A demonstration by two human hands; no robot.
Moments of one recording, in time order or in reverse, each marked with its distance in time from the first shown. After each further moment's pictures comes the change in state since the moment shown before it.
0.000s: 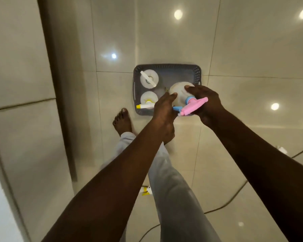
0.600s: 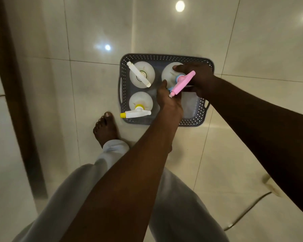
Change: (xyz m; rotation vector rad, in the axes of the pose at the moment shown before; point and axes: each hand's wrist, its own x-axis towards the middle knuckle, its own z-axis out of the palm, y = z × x) left_hand 0.178 -0.013 0.049 -0.727 -0.087 0.086; right_hand 0.208 0.025 0.021 -0.248 -0.042 0.112
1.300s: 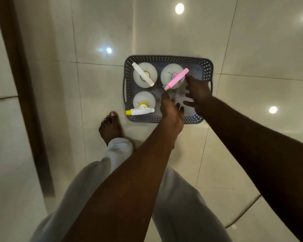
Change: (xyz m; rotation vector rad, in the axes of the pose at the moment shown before) left_hand -0.040 0.001 -0.027 0.388 0.069 -0.042; right_hand -0.044 0.032 0.015 0.058 0.200 0.101
